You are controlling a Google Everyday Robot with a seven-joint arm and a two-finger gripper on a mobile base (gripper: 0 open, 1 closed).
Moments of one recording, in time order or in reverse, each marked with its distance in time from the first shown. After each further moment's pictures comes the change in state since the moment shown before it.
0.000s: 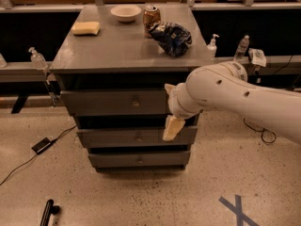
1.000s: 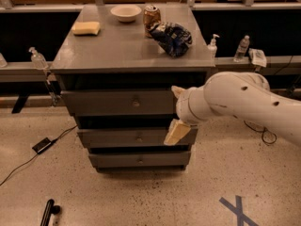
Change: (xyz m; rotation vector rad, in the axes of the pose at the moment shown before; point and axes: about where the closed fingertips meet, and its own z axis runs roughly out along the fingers) arm 0.002 0.014 -0.031 0.034 -0.089 0.108
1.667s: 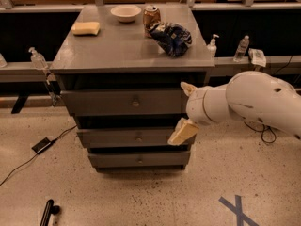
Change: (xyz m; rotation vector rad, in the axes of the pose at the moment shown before) arm -0.003 0.002 -0.041 0.047 -0.083 0.071
